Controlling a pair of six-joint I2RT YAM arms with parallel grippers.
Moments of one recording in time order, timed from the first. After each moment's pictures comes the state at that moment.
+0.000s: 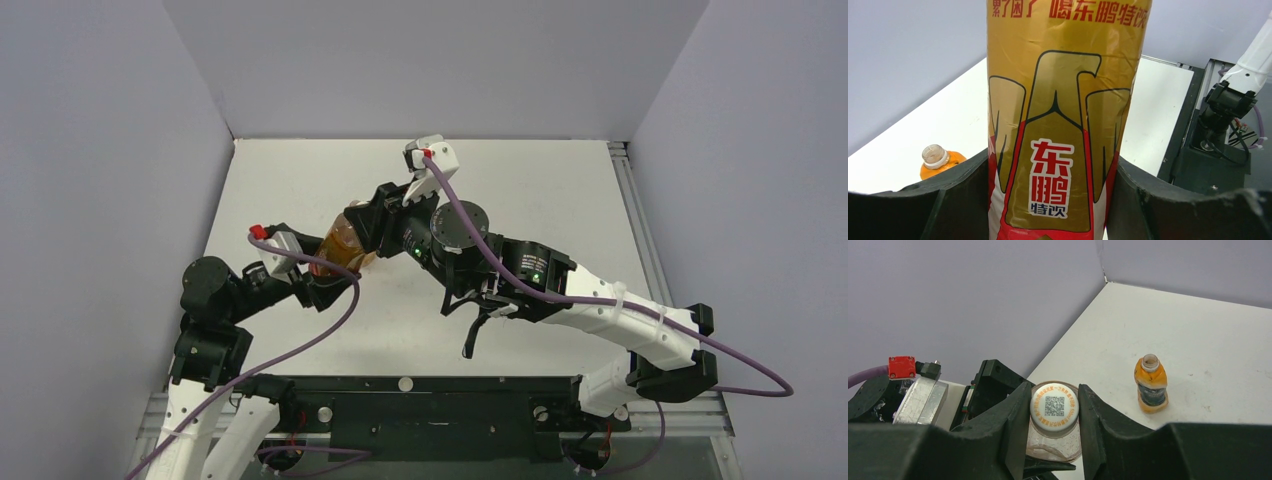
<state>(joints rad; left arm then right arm) -0.22 0.56 0.82 -0.23 0.80 0.00 1.32 1.47 1.83 -0.41 0.56 0.43</state>
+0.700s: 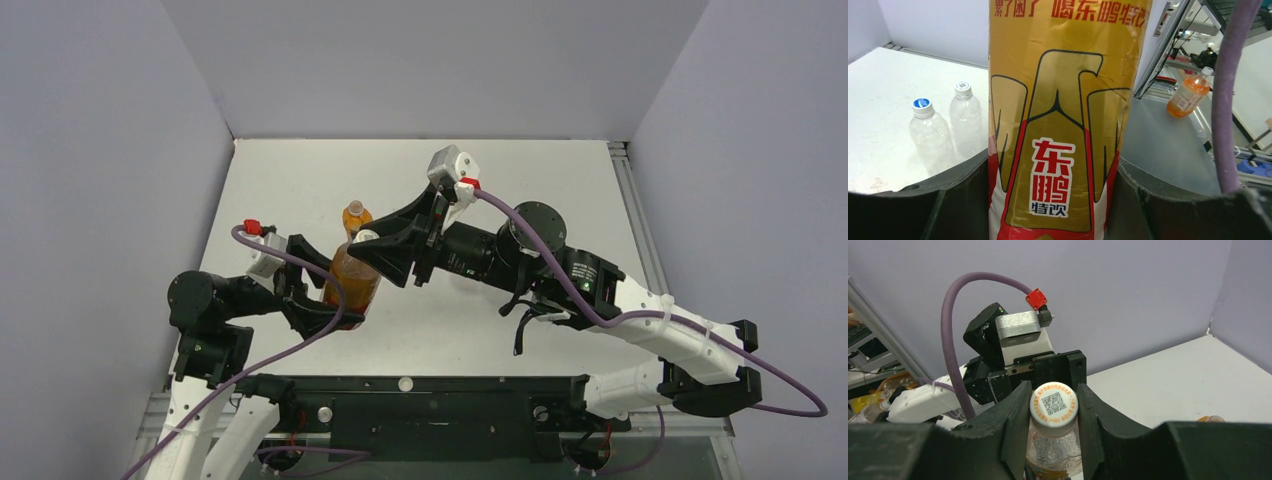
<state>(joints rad) -0.23 0.57 0.80 0.13 1.20 -0.57 1.28 1.27 1.64 -0.20 -0.01 0.21</state>
